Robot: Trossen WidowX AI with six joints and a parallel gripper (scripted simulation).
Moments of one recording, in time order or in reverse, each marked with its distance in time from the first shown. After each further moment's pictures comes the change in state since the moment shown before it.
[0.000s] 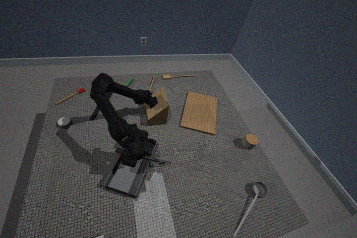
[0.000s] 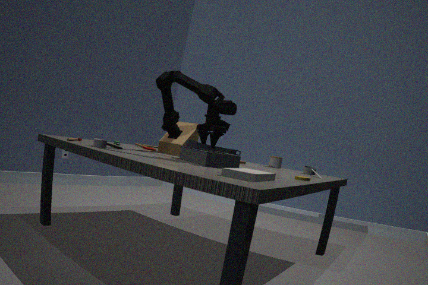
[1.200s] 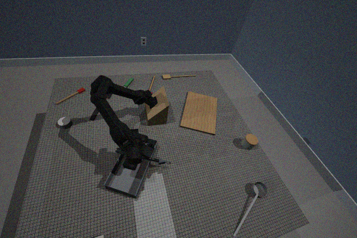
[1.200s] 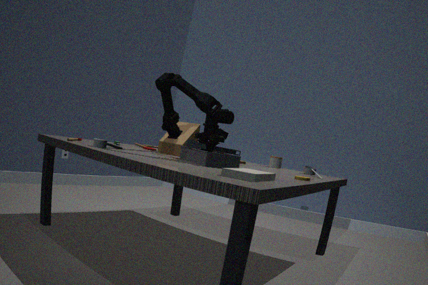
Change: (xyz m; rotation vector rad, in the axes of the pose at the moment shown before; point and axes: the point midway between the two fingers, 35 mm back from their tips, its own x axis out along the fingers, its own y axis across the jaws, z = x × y) arm 0.041 0.001 -0.002 -0.001 0.003 -0.002
